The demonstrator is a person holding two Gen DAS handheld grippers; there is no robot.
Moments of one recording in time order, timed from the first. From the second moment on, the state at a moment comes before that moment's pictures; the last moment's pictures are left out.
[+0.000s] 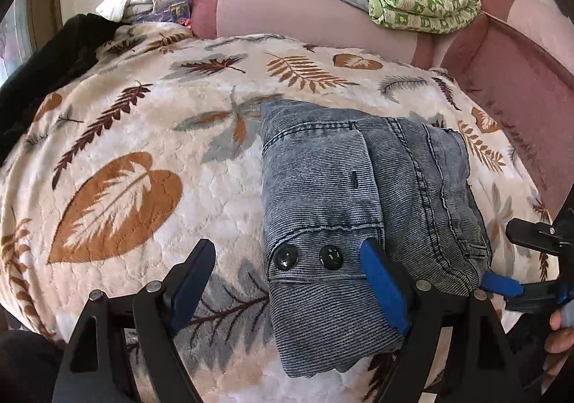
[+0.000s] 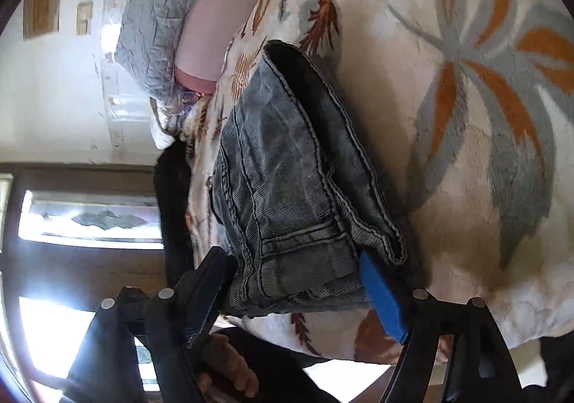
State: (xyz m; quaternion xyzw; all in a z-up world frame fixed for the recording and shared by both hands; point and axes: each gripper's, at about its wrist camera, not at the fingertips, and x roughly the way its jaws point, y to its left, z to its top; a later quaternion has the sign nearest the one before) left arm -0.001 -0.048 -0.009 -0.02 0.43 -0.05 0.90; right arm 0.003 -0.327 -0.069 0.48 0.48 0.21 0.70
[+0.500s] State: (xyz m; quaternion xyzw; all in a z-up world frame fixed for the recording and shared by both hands) left arm 0.000 -0.034 -0.015 -0.05 0.43 -0.06 0.90; right arm 0.020 -0.280 -0.008 0.24 0.50 0.16 0.81
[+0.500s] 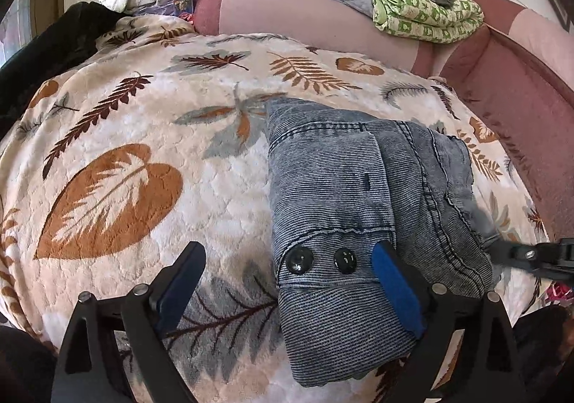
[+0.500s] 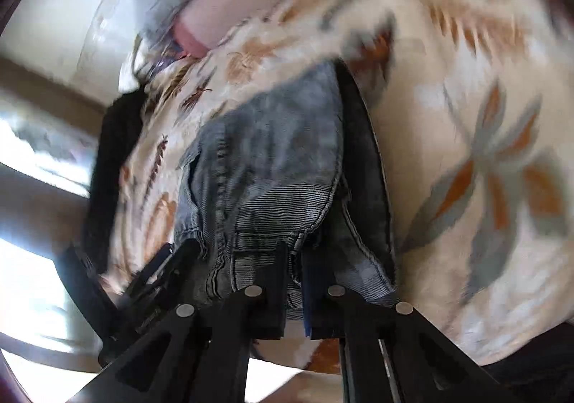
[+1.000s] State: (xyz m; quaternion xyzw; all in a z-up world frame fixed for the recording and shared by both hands) left arm -0.011 -0.061 -0.012 0.09 0.41 -0.02 0.91; right arm 0.015 -0.284 -0.025 0.13 0.54 0.13 0.82
